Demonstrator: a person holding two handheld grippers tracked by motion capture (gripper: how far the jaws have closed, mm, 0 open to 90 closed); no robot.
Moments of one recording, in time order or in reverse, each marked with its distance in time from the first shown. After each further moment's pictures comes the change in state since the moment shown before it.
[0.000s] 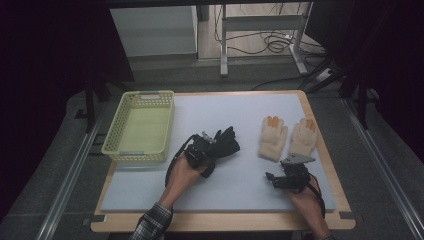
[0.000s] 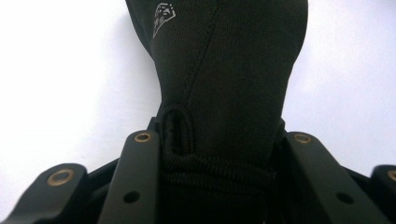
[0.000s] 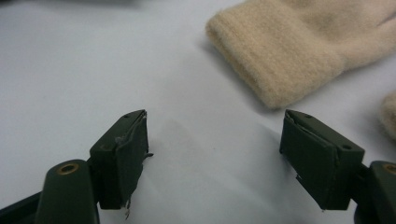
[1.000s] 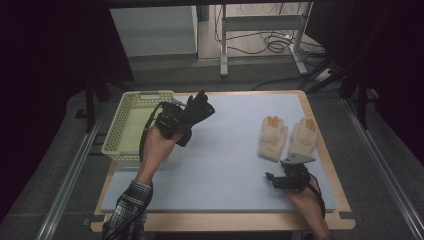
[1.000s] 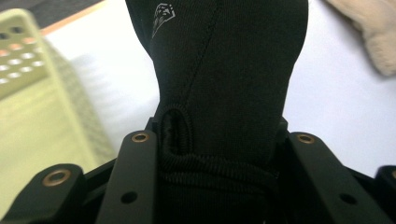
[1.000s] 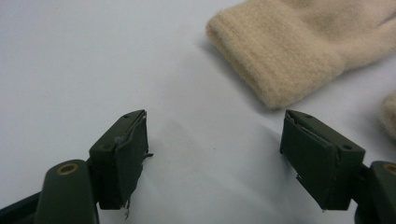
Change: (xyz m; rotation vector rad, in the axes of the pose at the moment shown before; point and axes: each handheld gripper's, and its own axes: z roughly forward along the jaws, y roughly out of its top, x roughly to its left) left arm 0.079 0.032 -0.097 -0.095 0.160 -0.127; right arm 0.000 0.000 0.000 -0.002 0.001 -0.003
